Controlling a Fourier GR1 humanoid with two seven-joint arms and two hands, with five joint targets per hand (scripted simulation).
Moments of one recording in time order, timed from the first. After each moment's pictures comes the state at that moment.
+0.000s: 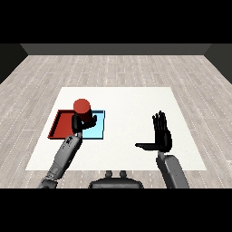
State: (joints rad) left arm -0.37 0.25 -0.24 -1.34 0.24 0.56 -0.28; right arm 0.01 -0.20 0.22 -1.89 -0.32 -0.25 -0.22
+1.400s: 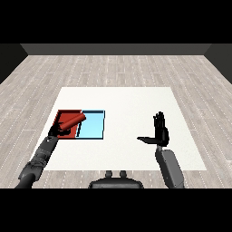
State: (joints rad) left arm -0.62 0.49 -0.15 -0.22 0.01 0.34 -0.10; right arm -0.07 -0.17 0.11 -1.58 -0.34 -0.17 -0.35
